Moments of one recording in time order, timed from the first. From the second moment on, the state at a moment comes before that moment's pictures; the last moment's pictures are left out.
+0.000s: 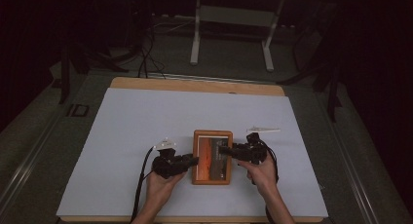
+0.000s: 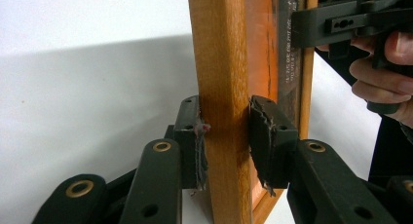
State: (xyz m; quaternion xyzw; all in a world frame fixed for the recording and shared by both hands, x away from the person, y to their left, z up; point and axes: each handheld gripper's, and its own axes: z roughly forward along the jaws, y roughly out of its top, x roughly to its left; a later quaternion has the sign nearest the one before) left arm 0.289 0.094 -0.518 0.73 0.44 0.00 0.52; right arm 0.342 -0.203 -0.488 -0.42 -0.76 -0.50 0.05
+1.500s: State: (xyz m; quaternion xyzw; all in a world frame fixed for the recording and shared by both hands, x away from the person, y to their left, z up) left arm 0.336 0.104 -0.552 0.71 0.48 -0.14 0.50; right arm 0.357 -0.210 -0.527 -0.51 -0.73 -0.45 0.08
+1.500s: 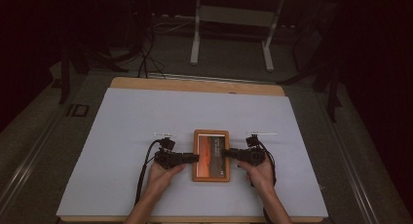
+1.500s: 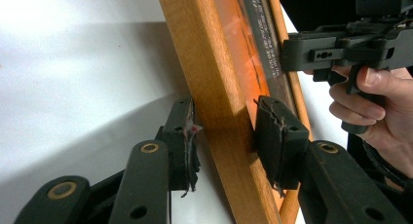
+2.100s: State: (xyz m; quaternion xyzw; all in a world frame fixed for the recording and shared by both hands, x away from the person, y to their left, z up) left arm 0.335 0.100 -0.544 0.74 0.45 -0.08 0.49; right arm 0.353 -0.216 -0.520 -0.50 -0.74 -0.45 0.04
